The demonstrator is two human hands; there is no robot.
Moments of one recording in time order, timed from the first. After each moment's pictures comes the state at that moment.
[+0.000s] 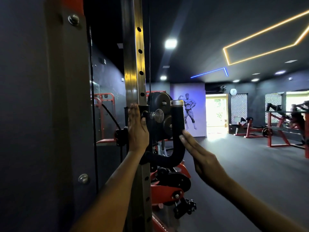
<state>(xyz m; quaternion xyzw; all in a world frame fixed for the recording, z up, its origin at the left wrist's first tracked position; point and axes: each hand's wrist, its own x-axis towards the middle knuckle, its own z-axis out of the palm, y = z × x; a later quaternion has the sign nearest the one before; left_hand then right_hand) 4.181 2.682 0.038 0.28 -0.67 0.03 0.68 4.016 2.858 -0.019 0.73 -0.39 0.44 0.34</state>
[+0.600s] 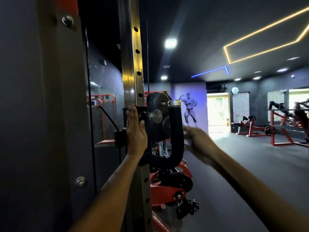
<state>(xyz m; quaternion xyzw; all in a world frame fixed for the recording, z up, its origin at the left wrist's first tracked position) 4.181 2.680 0.032 0.27 -0.67 0.03 0.69 4.029 2.842 0.047 0.57 -0.39 0.63 -0.36</state>
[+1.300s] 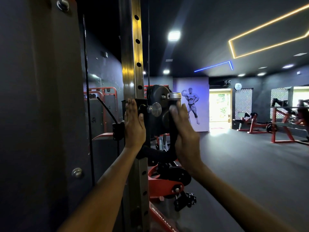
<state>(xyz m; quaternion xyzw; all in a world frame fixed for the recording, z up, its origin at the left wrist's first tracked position) 4.183 2.678 0.032 0.29 -0.67 0.06 0.68 4.061 2.827 0.015 0.65 -0.36 0.62 0.25</state>
